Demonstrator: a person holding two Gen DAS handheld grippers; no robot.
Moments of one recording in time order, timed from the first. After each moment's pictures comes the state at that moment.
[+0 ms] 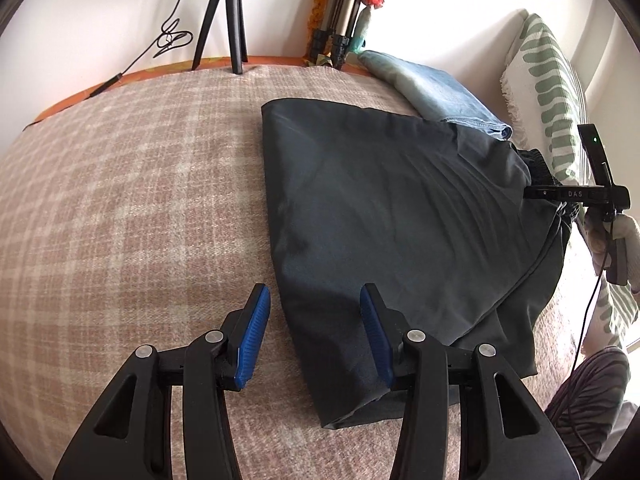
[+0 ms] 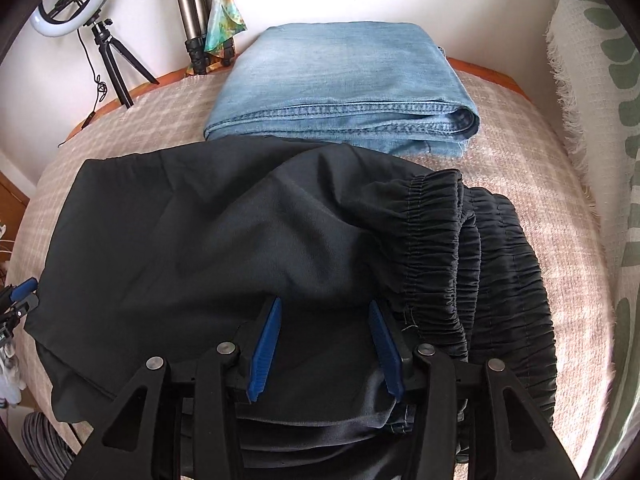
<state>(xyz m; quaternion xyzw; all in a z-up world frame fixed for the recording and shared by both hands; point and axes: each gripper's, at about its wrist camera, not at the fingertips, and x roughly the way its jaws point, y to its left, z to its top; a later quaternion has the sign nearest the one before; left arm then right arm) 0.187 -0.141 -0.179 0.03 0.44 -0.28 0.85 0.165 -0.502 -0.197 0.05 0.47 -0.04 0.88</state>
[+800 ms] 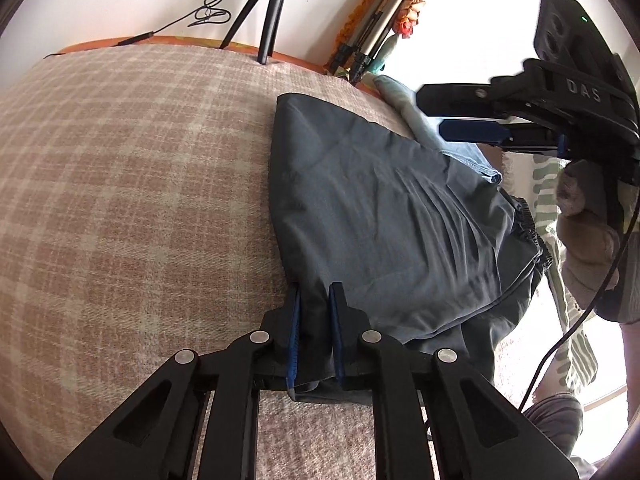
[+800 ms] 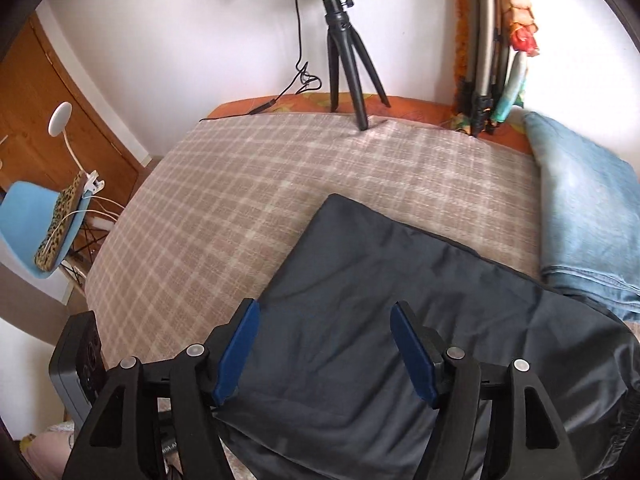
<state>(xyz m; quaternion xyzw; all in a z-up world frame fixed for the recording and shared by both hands) 0.174 -0.122 -0.186 -0.10 0.43 -0.28 0.85 0.236 -0.243 -0.145 0.01 0.46 0.18 0.87</state>
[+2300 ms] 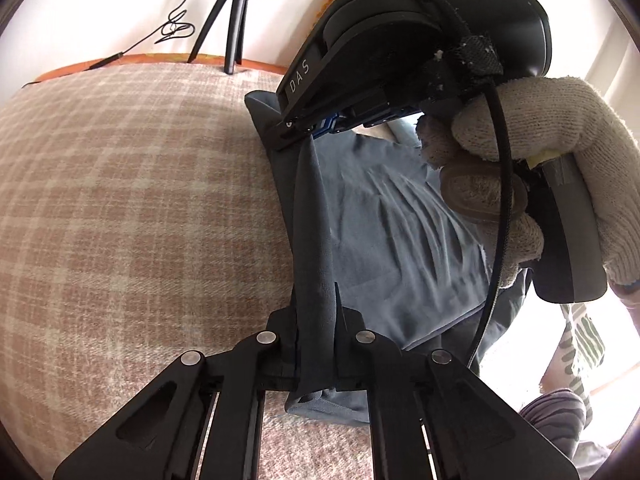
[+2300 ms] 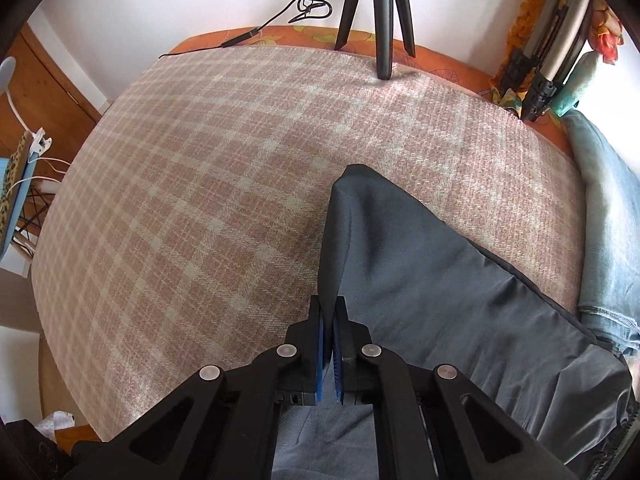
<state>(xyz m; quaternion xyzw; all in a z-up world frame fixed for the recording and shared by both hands) 0.175 -0.142 -0.175 -0.06 0.42 -0.31 0.85 0.291 -0.215 -0.179 -0.06 0.53 0.11 0.84</state>
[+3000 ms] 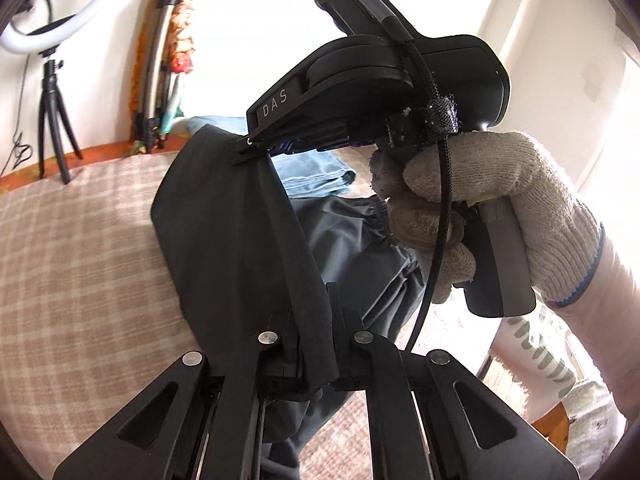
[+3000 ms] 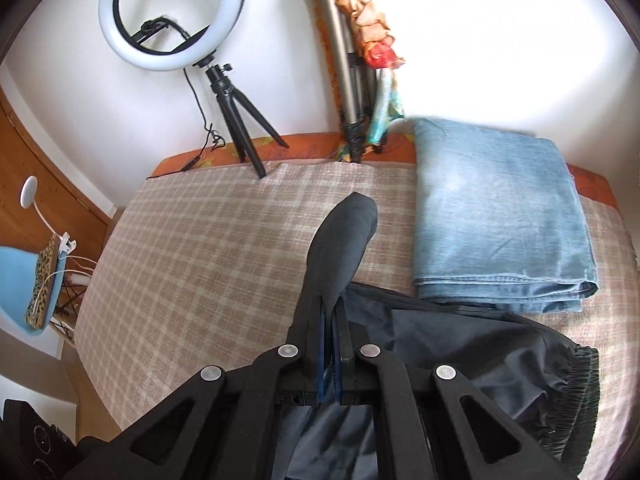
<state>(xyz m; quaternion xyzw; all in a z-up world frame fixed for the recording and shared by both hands) 0.139 -0.288 -0.088 0.02 0.36 -0.46 0.81 0.227 -0.402 -0.095 0.07 0.42 0.08 0.90</state>
